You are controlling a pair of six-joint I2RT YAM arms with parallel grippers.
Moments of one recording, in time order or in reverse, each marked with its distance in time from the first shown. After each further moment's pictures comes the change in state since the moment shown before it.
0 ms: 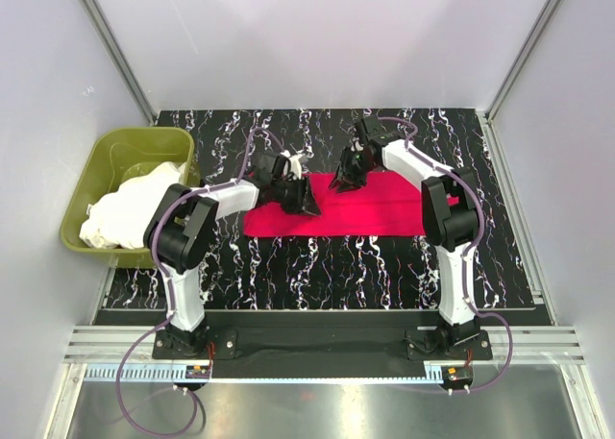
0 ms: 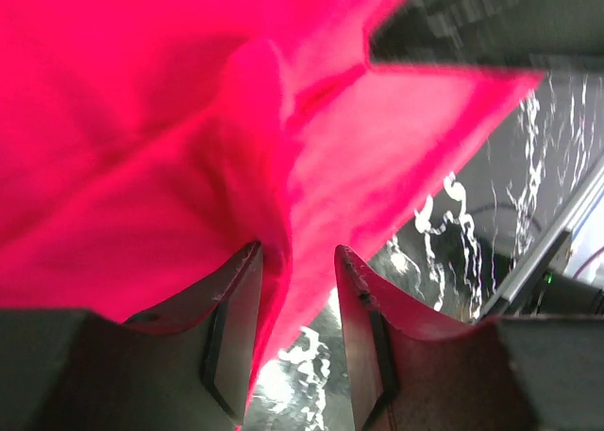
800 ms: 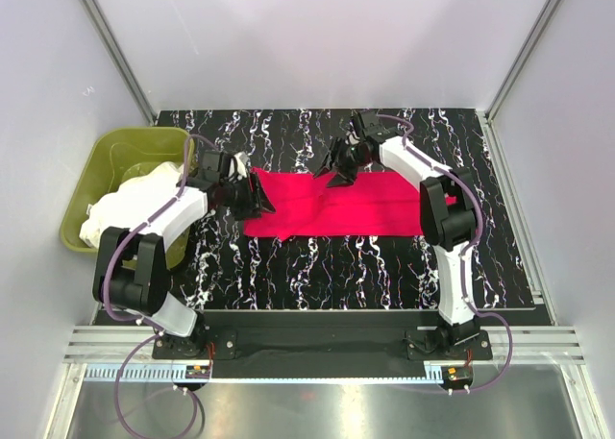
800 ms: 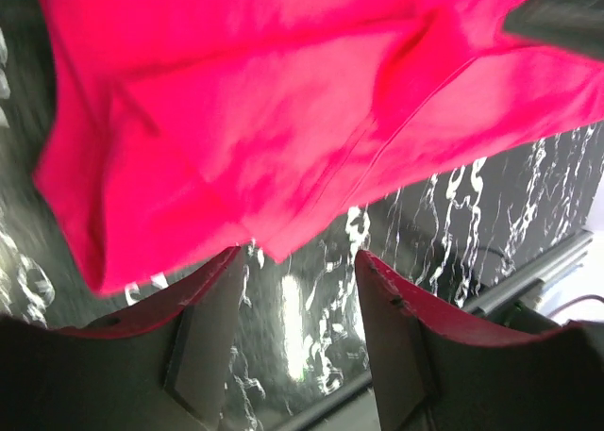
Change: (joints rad) left arm 0.241 -0.398 -0.163 -0.329 -0.100 -0.023; right arm 0.008 -0.001 0.034 0.047 -0.129 0.150
